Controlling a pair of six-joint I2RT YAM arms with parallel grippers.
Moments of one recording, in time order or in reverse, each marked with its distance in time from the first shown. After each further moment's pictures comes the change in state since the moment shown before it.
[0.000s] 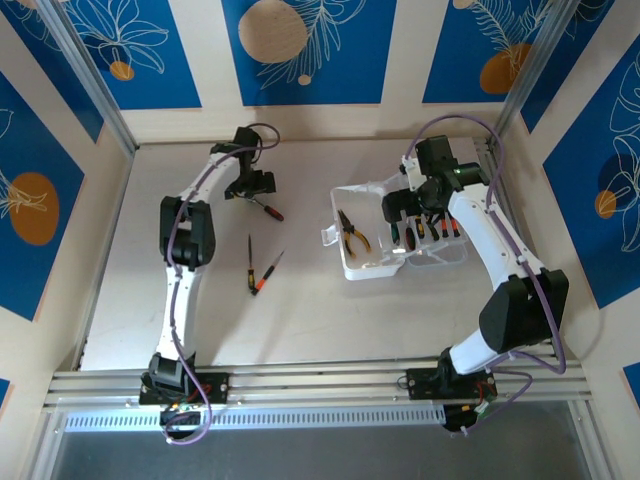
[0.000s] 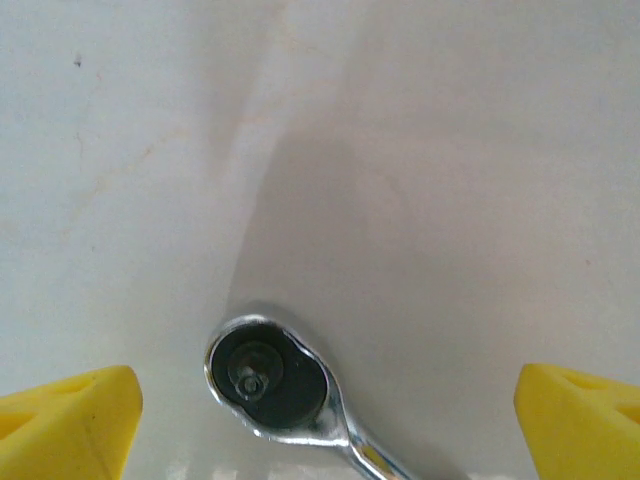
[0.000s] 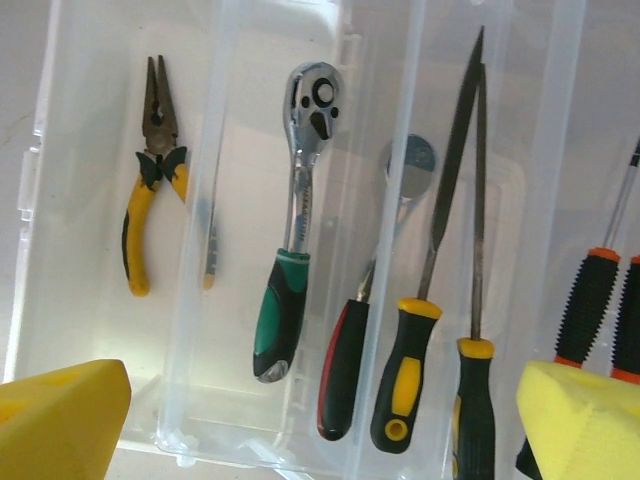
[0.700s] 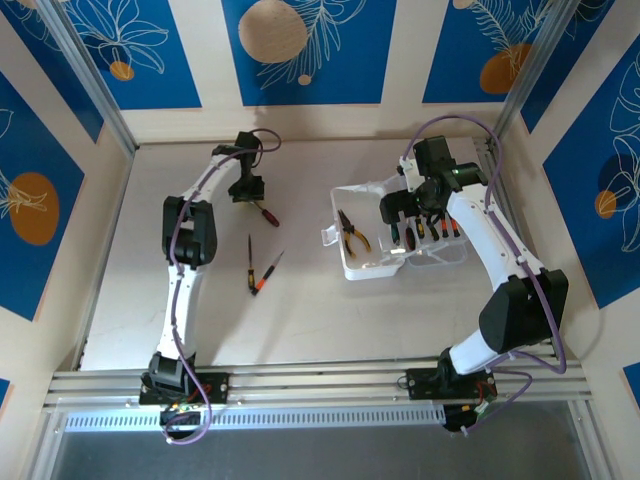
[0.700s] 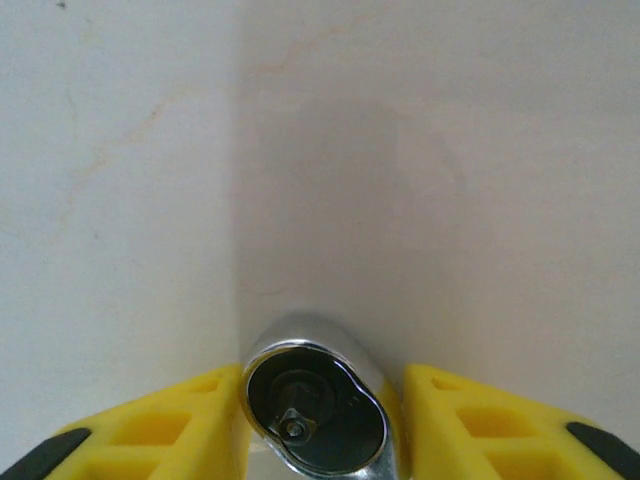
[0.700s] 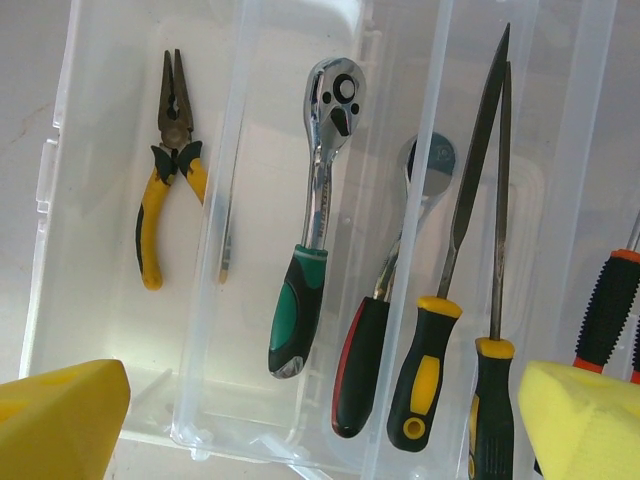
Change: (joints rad) left arm 0.004 0.033 0.009 -0.044 -0.025 0.048; right arm 0.015 0.000 0.002 -0.011 -0.007 0.000
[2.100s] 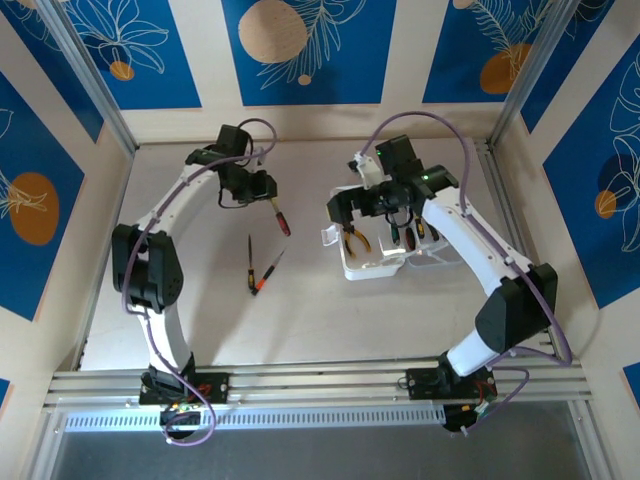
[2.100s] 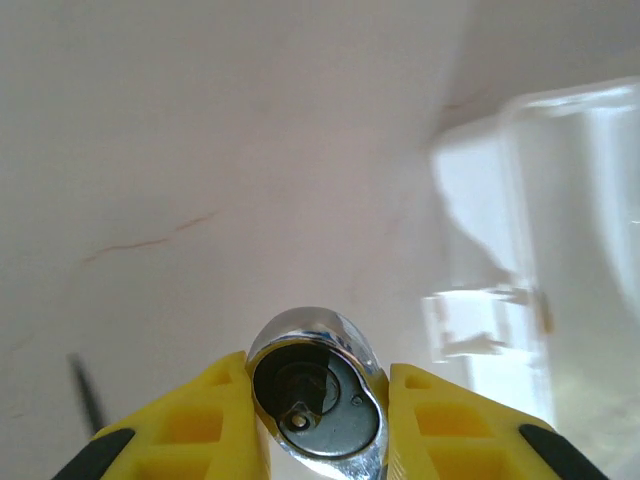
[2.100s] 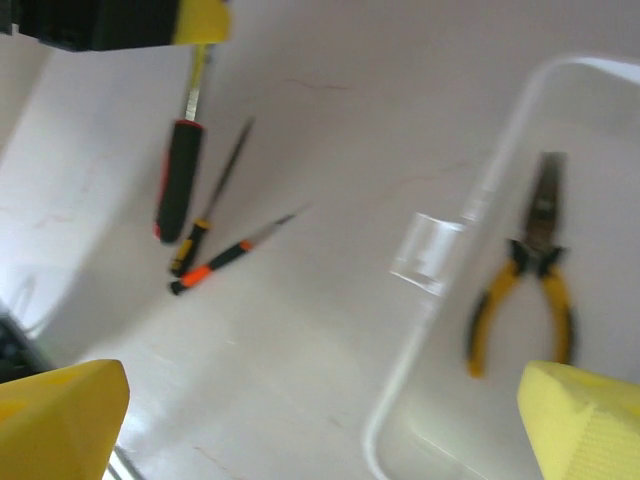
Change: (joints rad) left arm -0.093 -0.622 -0.522 0.179 0.420 -0.070; right arm 0.222 0.044 0.036 0.196 -0.406 0.173
